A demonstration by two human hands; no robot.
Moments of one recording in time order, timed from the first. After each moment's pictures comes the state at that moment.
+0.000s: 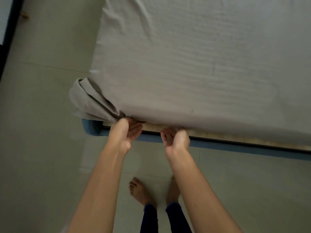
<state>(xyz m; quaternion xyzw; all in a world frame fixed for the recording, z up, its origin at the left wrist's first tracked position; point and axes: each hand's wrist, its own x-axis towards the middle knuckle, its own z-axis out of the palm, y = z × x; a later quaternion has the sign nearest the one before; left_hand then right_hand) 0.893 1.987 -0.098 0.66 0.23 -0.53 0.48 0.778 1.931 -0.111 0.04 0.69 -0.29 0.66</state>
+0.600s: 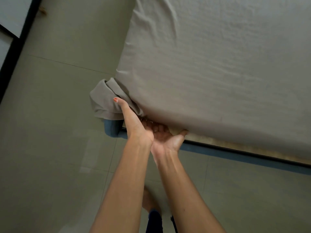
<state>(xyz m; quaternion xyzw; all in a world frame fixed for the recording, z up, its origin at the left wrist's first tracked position) 0.922 1.973 -0.077 0.46 0.38 -0.45 0.67 0.860 1.971 -0.113 0.25 0.43 -0.40 0.77</state>
